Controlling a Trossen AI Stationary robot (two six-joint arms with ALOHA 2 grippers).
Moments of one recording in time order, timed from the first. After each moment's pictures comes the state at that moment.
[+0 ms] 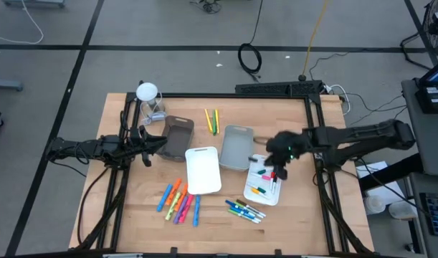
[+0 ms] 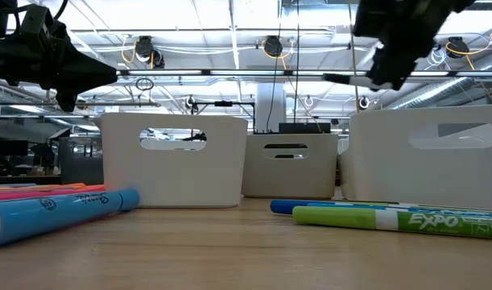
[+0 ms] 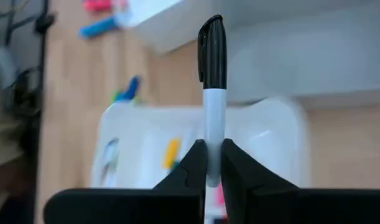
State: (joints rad) left arm -0.10 0.01 0.05 -0.03 -0.39 -0.32; right arm 0.05 1.06 0.80 -0.61 -0.15 0.38
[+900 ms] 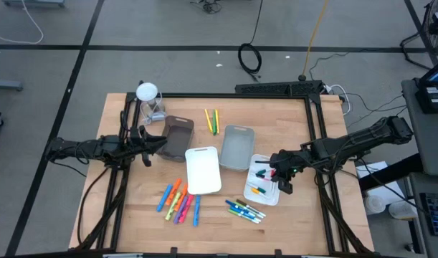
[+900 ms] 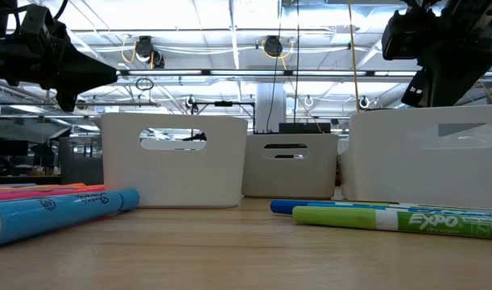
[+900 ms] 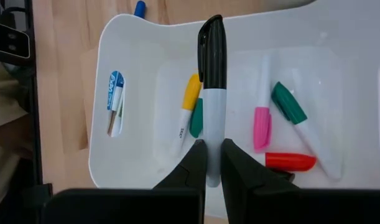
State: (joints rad) left arm -0.10 0.01 0.05 -0.03 -0.39 -0.32; right arm 0.24 1.06 0.66 -0.57 -0.13 0.56
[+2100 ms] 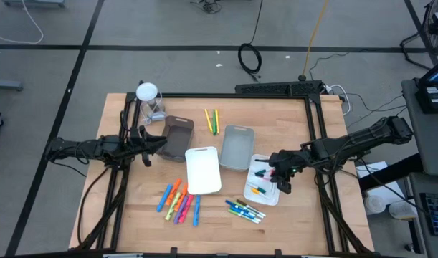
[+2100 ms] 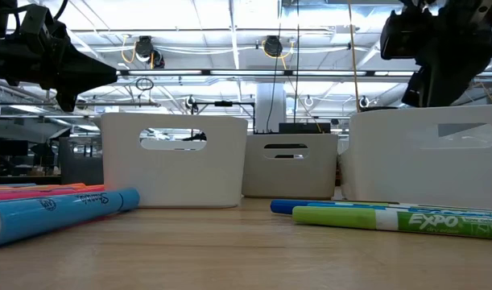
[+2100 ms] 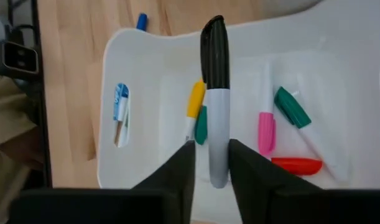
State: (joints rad) left arm -0.10 0.01 0.05 -0.03 -0.39 -0.32; right arm 0.24 1.06 0.66 -0.54 -0.13 0.62
